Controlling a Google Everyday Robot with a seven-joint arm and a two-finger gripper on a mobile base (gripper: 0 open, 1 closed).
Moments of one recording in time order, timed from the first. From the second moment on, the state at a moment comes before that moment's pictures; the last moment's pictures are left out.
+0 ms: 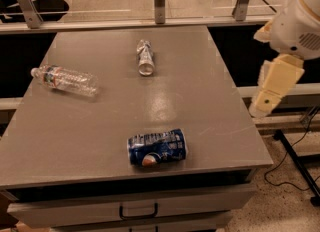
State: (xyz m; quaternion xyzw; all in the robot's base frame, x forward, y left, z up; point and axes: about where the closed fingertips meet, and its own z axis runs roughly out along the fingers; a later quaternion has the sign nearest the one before) arm 0.467 -0.192 0.970 -0.60 0.78 -0.01 0.18
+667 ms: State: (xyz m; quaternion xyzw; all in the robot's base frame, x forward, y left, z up) arm 0.573 -0.103 0.972 -0.55 0.80 0.04 0.24
